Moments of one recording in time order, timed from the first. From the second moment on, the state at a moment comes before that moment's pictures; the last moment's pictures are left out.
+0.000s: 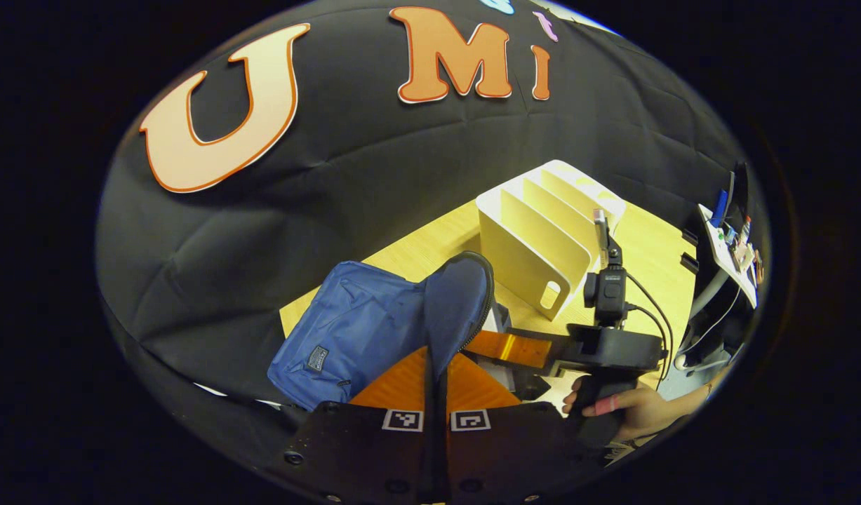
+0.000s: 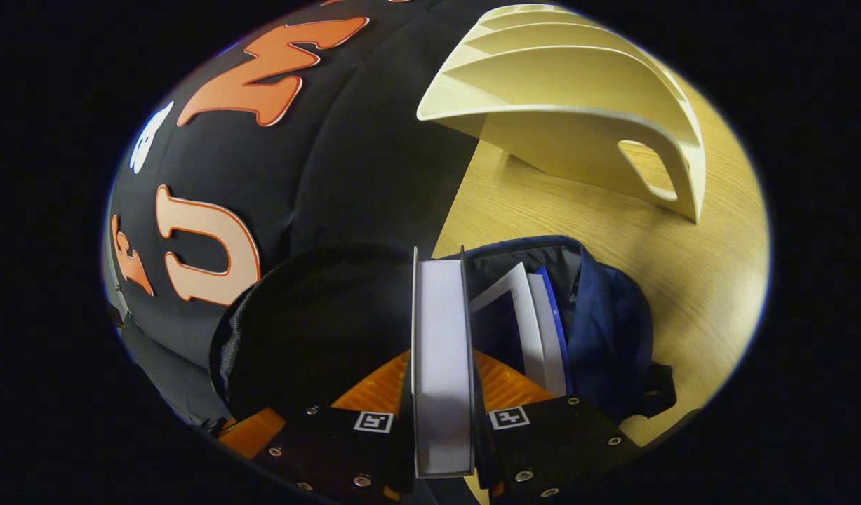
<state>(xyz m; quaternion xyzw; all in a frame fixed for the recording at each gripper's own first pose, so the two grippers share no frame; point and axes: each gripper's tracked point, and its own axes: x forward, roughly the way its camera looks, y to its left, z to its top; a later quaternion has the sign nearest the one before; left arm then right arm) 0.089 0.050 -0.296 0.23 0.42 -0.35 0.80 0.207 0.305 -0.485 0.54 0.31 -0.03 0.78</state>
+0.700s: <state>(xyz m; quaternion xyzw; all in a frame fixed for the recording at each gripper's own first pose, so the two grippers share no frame) 0.095 0.058 -0.301 0.23 0.44 -0.33 0.80 0.207 0.309 -0.517 0.49 0.39 -0.05 0.78</state>
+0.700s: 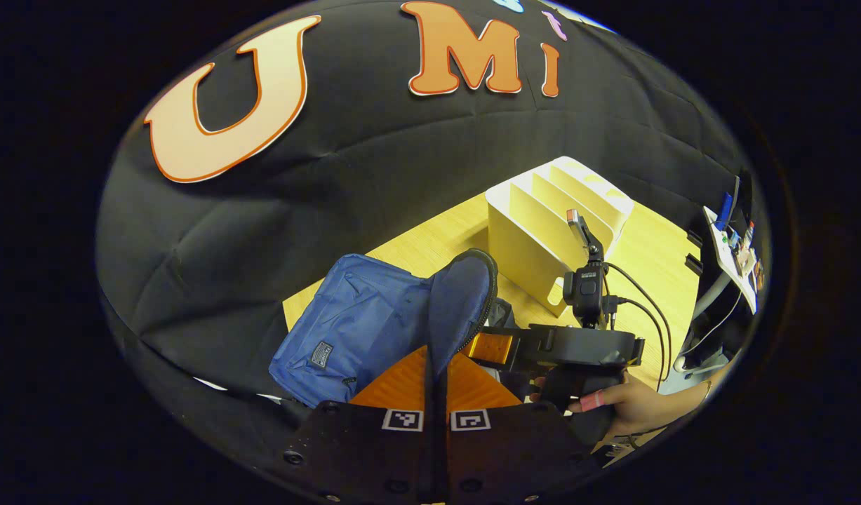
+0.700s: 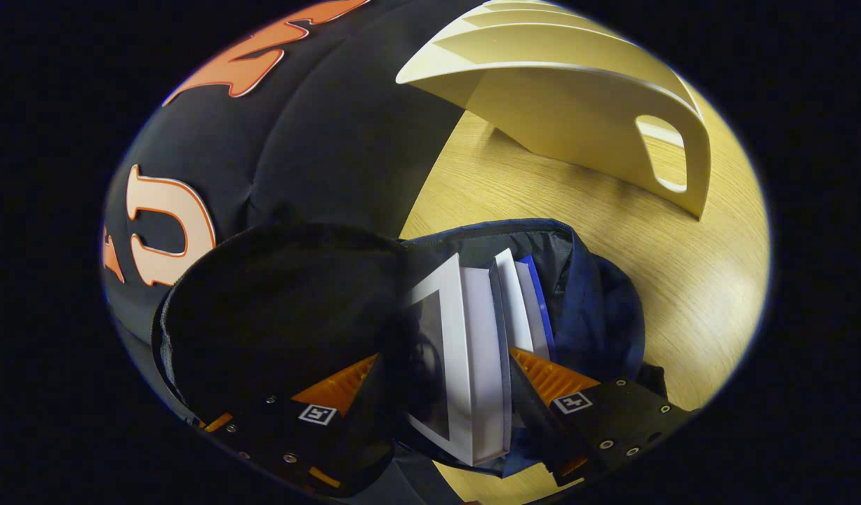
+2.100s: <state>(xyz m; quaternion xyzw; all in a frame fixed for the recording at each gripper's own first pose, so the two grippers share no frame) -0.005 0.032 -0.354 0.21 0.48 -0.25 0.81 0.113 0.012 -0.348 0.30 0.32 -0.02 0.90</state>
